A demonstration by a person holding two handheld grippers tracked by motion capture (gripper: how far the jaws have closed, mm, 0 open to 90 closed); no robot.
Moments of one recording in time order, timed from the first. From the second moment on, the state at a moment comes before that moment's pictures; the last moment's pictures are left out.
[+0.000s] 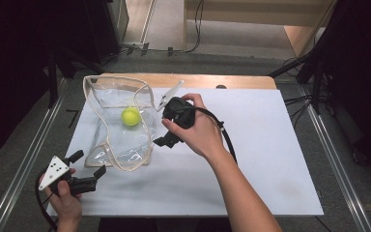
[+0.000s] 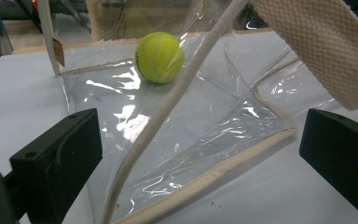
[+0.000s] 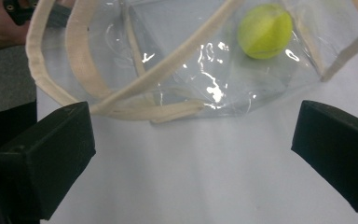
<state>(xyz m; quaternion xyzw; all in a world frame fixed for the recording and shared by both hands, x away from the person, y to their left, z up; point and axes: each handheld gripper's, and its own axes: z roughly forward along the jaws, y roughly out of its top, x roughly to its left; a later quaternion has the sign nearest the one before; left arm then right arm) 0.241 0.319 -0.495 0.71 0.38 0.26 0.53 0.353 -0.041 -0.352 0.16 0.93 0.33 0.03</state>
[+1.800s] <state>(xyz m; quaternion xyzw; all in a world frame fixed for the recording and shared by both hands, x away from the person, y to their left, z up) 0.241 0.318 -0.495 0.71 0.38 0.26 0.53 0.321 -0.135 -0.439 0.26 0.89 0.36 0.06</state>
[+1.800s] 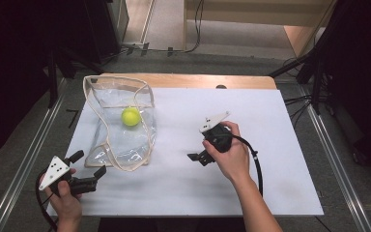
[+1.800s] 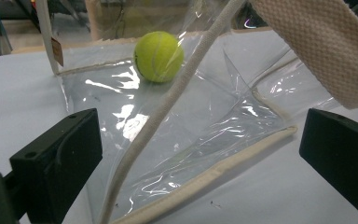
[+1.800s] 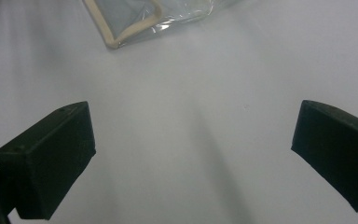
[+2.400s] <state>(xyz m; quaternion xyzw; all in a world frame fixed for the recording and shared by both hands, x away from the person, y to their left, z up) 0.241 0.318 -0.495 0.71 0.38 0.26 0.53 0.301 -0.183 -0.464 0.30 0.86 0.41 0.09</state>
